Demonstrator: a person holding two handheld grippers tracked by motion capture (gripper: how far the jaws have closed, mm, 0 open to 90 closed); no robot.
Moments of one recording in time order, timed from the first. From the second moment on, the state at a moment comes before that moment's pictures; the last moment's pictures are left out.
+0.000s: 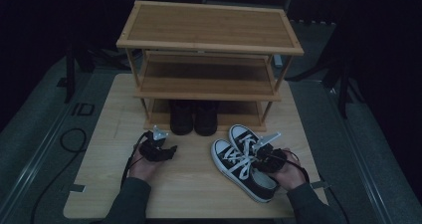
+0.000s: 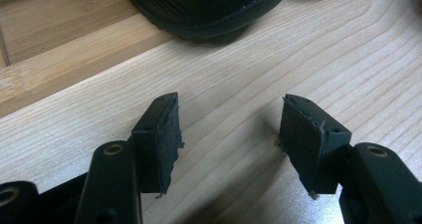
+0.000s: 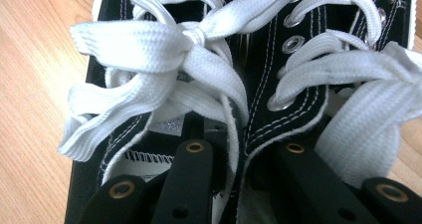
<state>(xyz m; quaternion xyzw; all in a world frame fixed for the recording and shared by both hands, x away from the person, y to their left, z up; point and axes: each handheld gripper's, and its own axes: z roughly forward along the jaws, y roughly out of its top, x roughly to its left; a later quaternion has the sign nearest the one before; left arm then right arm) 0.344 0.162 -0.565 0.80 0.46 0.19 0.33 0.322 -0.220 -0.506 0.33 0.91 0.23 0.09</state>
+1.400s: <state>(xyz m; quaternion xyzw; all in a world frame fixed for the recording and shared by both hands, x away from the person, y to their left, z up) 0.344 0.163 -0.565 0.80 0.46 0.19 0.33 0.341 -0.234 -0.488 0.26 0.93 0.23 0.07</state>
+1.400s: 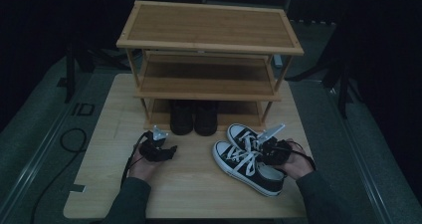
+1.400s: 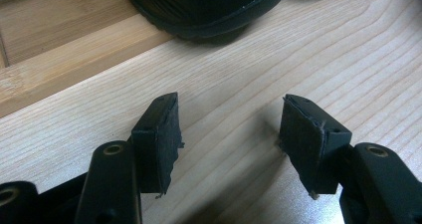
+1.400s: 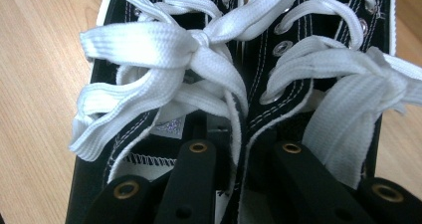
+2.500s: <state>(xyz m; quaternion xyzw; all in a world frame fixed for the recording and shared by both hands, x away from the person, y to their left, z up) 0.344 0.162 -0.565 0.80 0.46 0.19 0.33 0.349 -0.235 -0.419 0.20 0.94 0.26 0.08</state>
